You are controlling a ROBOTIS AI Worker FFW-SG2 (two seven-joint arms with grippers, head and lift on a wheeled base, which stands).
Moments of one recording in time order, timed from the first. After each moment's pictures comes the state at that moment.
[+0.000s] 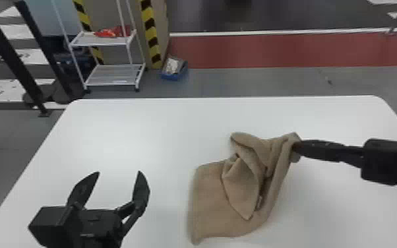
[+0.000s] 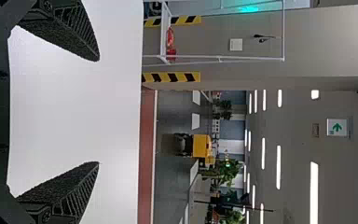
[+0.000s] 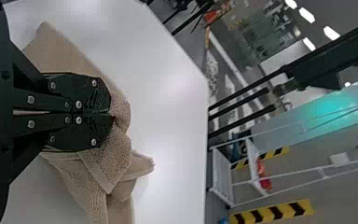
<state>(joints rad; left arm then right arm) 0.72 0.00 0.02 -2.25 0.02 0.07 0.04 -0.04 -0.07 -0.22 -2.20 0.19 1.24 1.36</state>
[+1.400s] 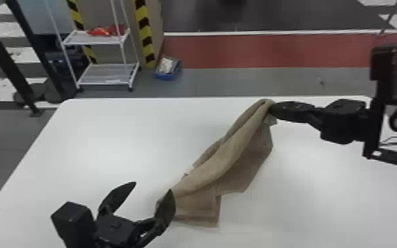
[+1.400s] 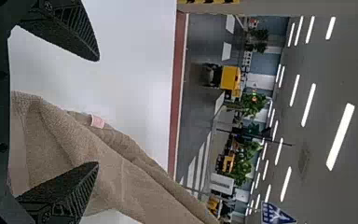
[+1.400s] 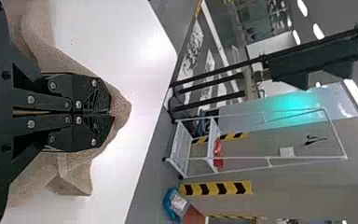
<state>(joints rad) 0.68 0.00 0.02 -2.21 0.10 0.22 -0.29 -0.14 -0.06 -0.07 -2.15 0.24 1.10 1.05</state>
